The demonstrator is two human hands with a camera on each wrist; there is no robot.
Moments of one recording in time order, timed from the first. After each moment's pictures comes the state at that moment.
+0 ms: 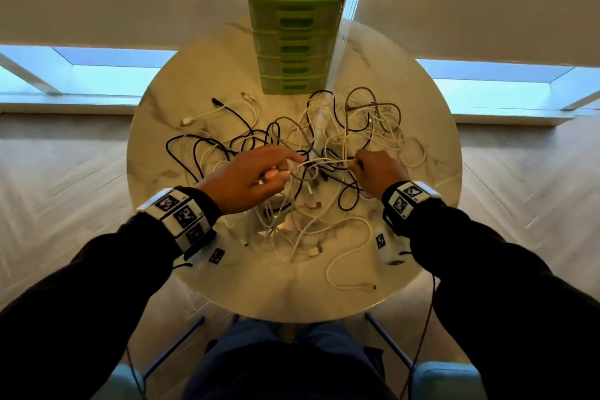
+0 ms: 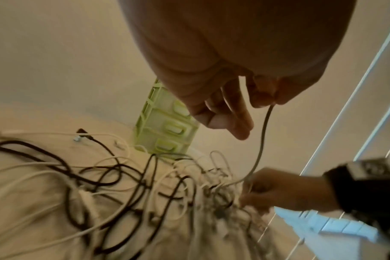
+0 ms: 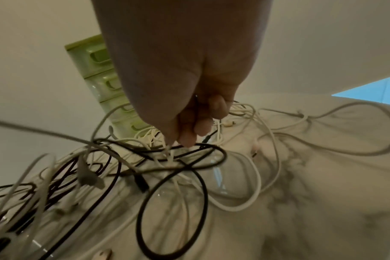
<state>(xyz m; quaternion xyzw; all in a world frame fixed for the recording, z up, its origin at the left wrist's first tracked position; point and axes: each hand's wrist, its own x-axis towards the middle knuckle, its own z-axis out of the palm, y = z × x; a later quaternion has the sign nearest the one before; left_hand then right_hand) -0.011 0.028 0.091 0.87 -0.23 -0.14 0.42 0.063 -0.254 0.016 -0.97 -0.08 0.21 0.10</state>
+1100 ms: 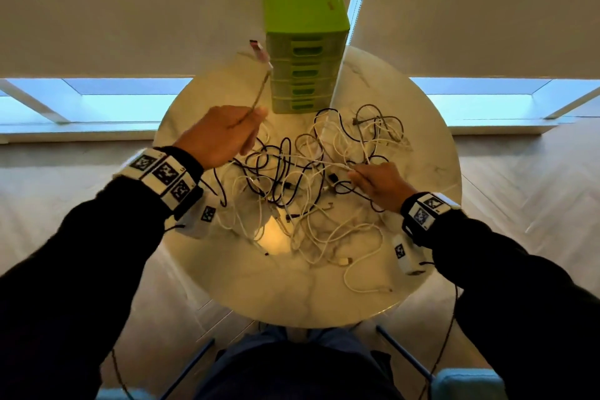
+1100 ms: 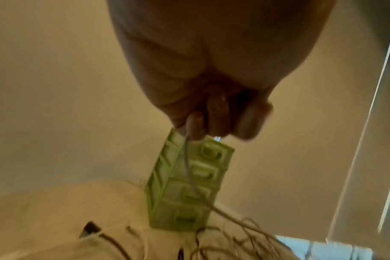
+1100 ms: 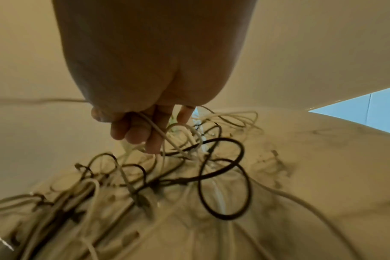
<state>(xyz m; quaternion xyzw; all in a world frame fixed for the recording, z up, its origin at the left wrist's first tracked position) 0.028 0.086 0.163 0.91 -0.04 -0.10 0.40 0.045 -0.245 0.028 -0.94 -0.27 0.09 0.21</state>
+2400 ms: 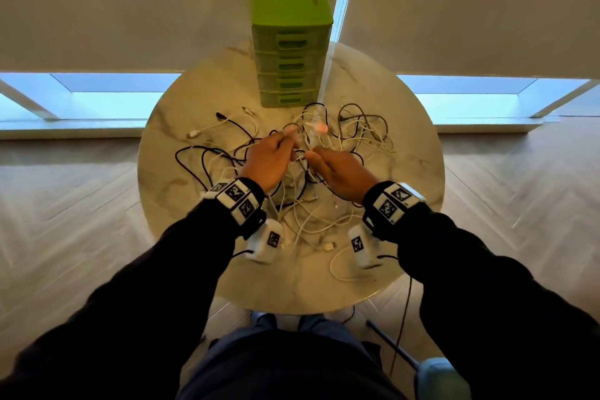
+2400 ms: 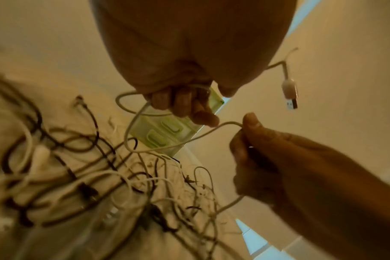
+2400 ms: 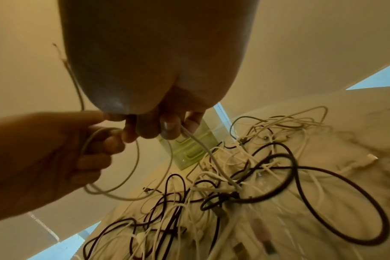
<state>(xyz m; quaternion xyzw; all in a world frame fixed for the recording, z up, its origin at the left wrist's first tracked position) 0.002 -0.013 0.102 0.85 0.10 -0.11 0.51 0.021 -0.193 0.078 -0.90 -0.25 0.16 0.33</state>
